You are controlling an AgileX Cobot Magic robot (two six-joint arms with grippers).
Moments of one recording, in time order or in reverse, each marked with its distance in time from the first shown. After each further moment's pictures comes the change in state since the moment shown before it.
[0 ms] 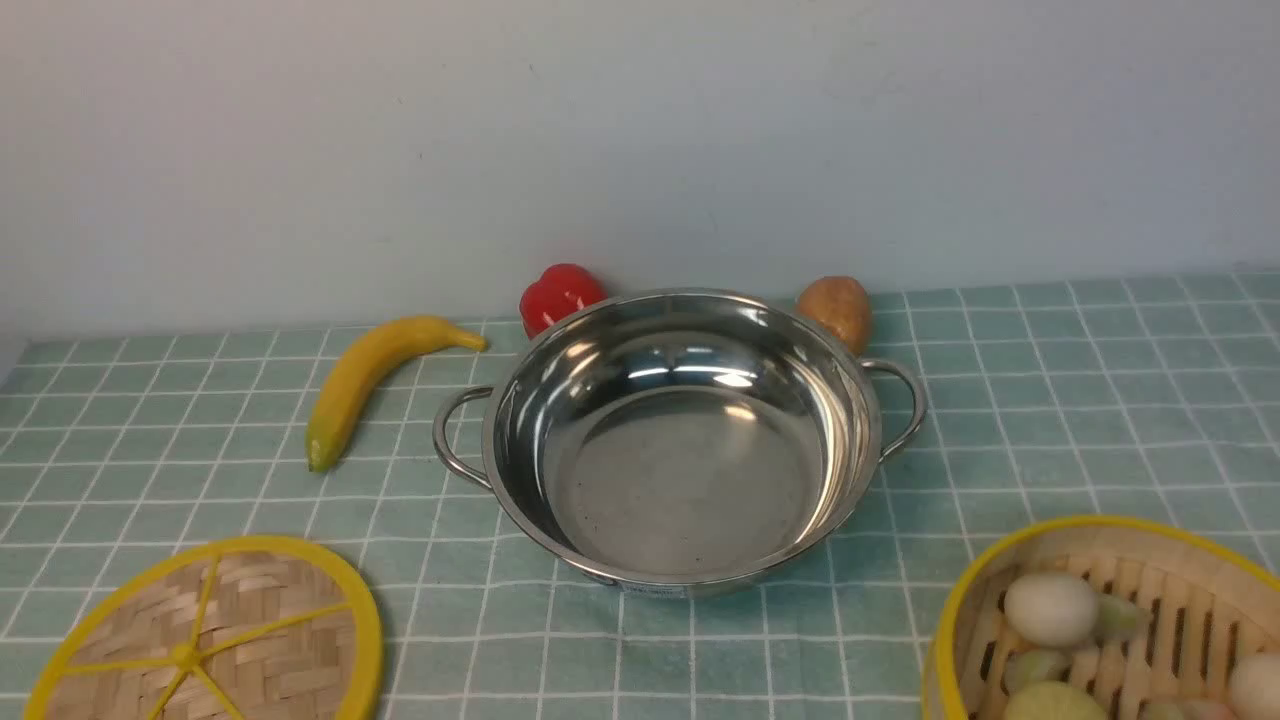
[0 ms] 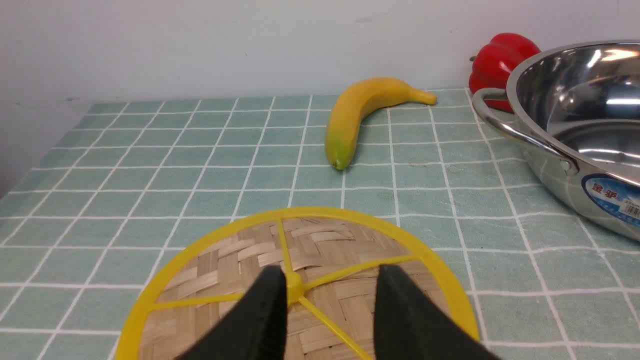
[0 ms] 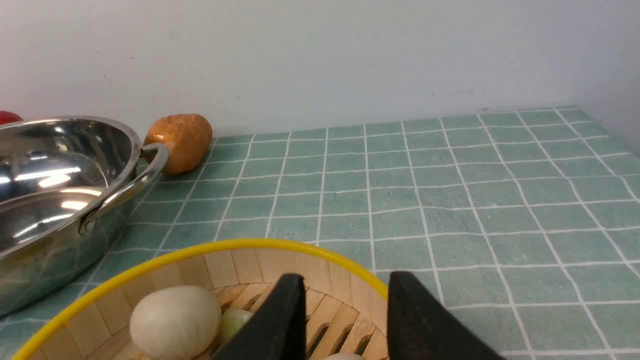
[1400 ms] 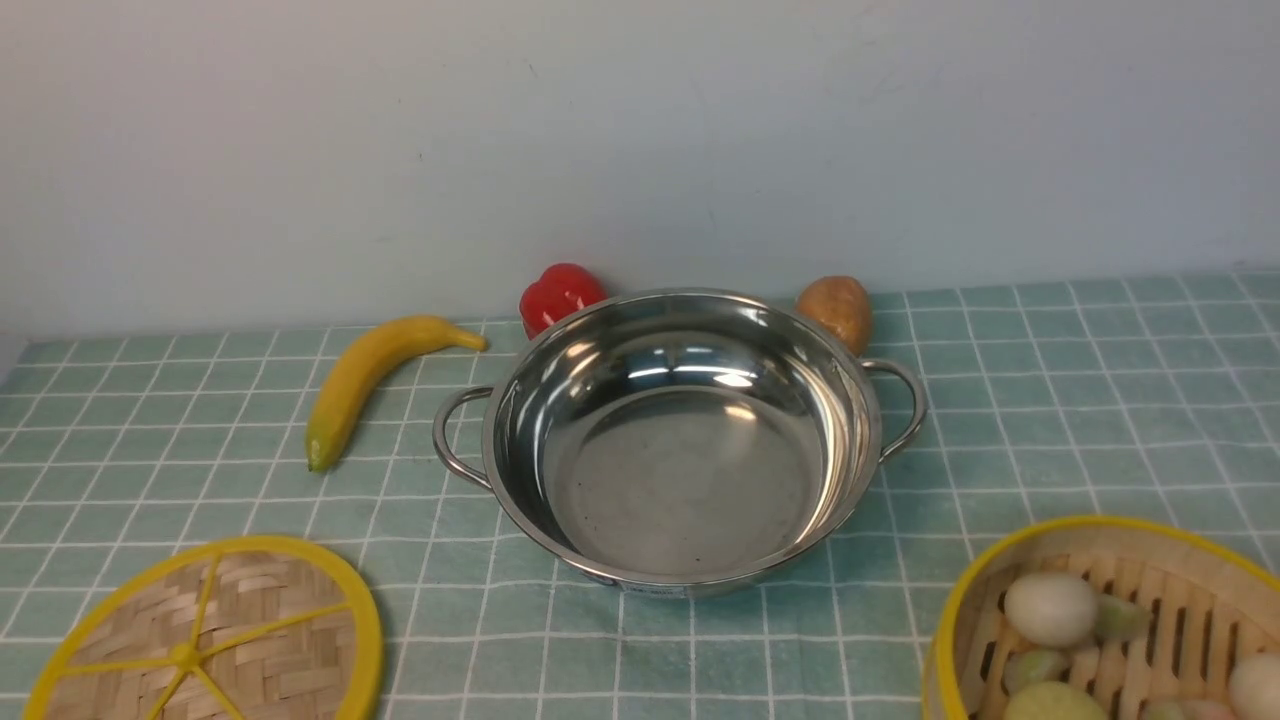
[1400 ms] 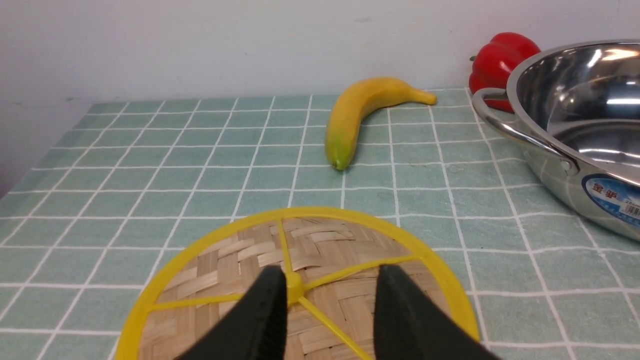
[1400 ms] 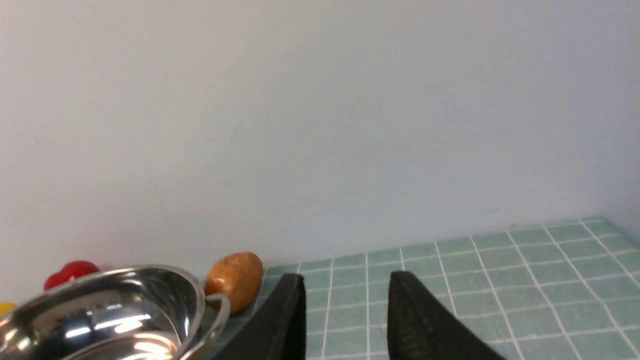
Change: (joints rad) right arm 0.000 0.037 -0.219 0.080 -0.014 0.022; left arm 0.000 0.000 0.000 0.000 0.000 0.000
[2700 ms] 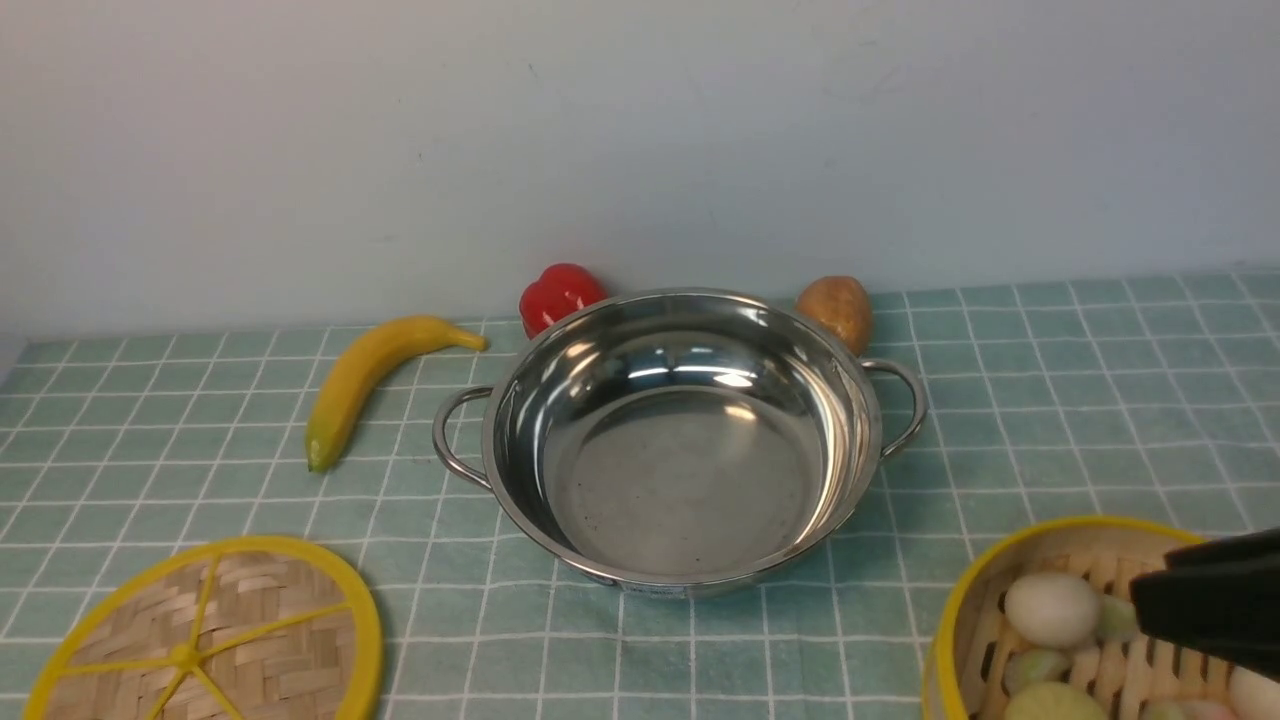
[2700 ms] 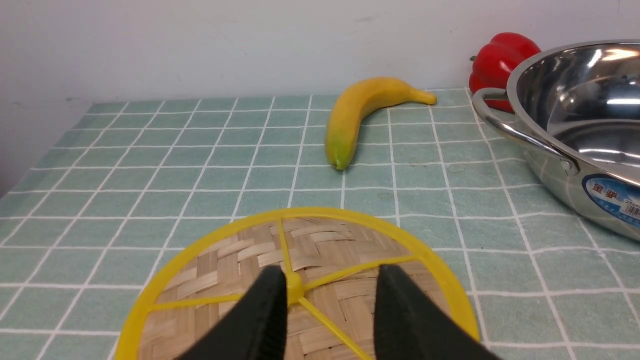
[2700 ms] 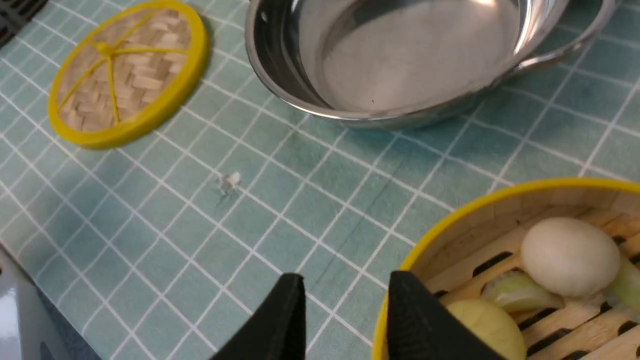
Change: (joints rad) right arm 0.000 0.854 -0.493 0.760 0.756 -0.925; left arm 0.000 0.000 0.000 0.000 0.000 0.000
